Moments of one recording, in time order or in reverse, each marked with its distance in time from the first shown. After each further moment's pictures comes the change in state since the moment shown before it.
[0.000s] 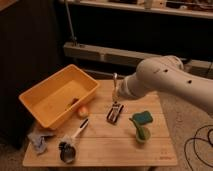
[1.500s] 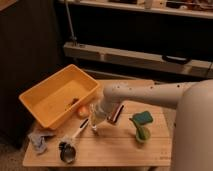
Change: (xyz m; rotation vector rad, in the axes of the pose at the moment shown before) arm 0.076 0.020 0.258 -0.113 0.409 -0.001
